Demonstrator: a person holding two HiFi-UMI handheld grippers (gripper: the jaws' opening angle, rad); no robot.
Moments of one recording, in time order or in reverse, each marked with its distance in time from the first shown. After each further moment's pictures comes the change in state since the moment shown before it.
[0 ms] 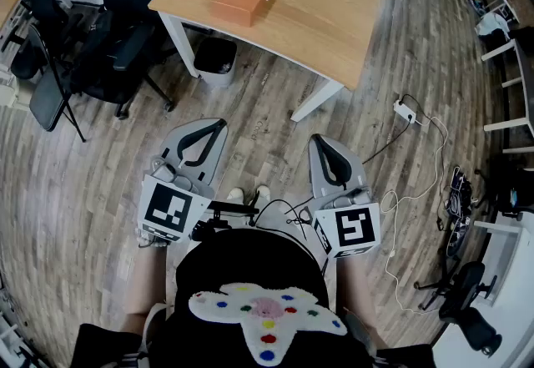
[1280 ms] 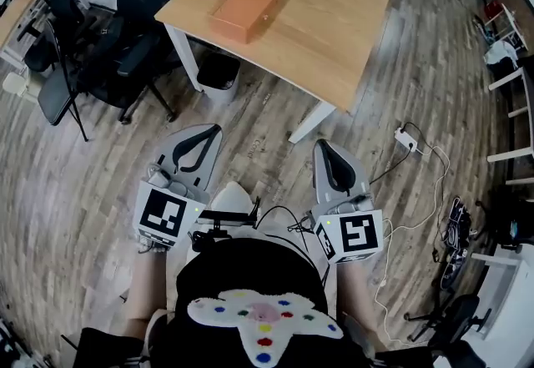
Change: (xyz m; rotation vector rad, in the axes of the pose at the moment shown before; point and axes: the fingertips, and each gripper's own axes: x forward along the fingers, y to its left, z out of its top) left arm 0.027 -0.029 0.030 -0.023 -0.043 0.126; right arm -0.018 -0.068 0.005 0.014 -0.098 0.037
